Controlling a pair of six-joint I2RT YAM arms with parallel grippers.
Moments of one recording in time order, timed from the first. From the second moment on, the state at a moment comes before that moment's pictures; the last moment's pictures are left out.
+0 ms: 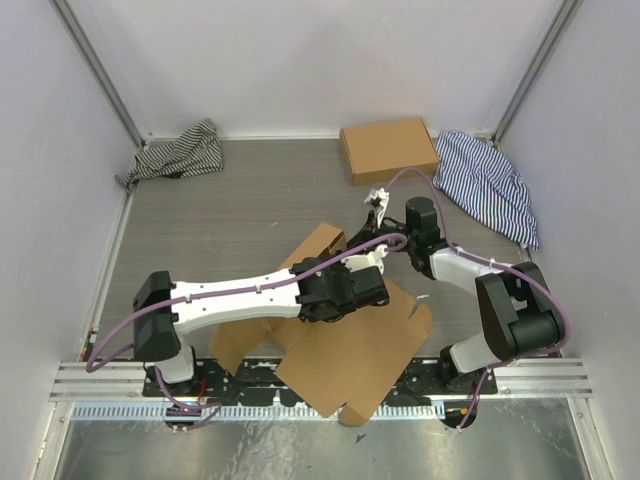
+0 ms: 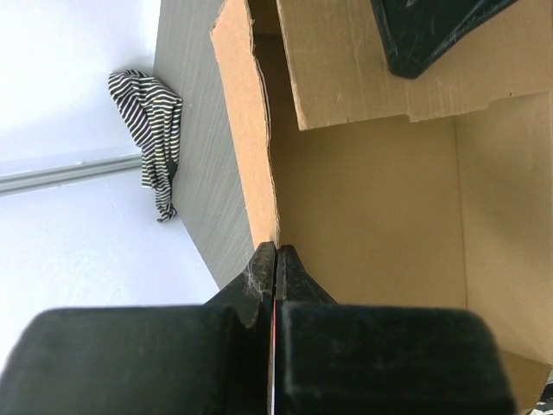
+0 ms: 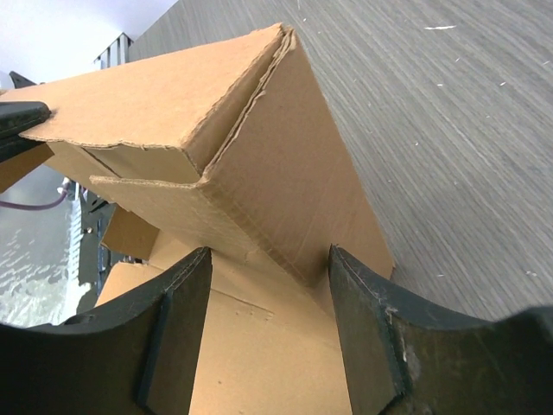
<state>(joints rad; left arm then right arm) -1.36 1.72 1.52 -1.06 -0.94 -0.01 0.29 1.48 0.65 0.42 -1.05 0.15</state>
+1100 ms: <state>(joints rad) -1.39 1.78 1.57 -1.10 -0.97 -0.03 0.44 1.48 0.72 0.28 -0.73 0.07</state>
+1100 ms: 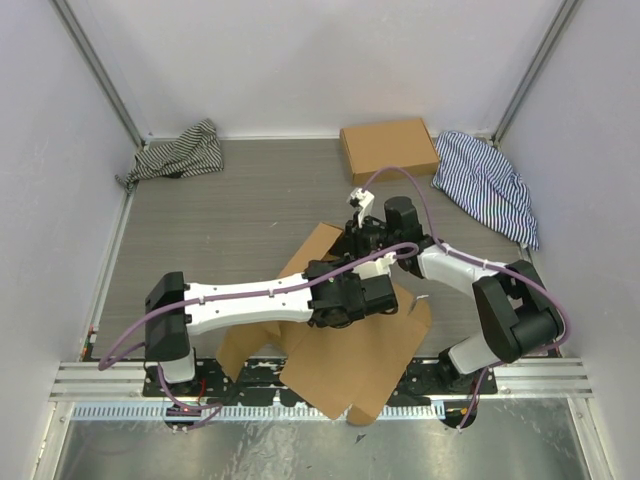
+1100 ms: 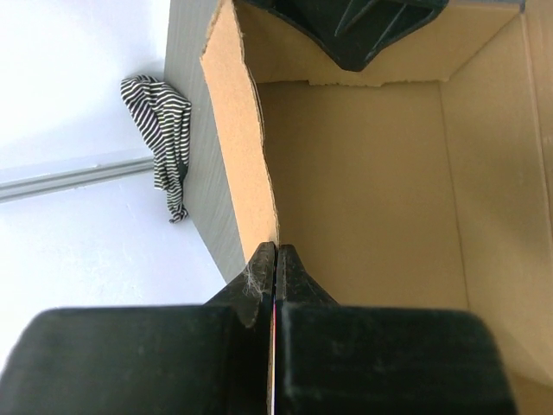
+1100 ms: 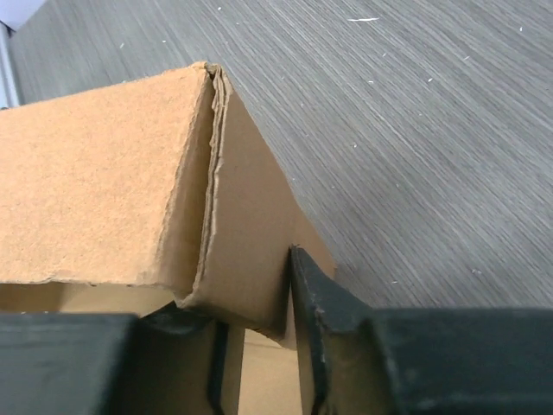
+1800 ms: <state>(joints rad) -1.40 1.76 1.60 -1.11 -1.03 -0.18 0.48 1.47 0.72 0.28 -0.50 0.15</state>
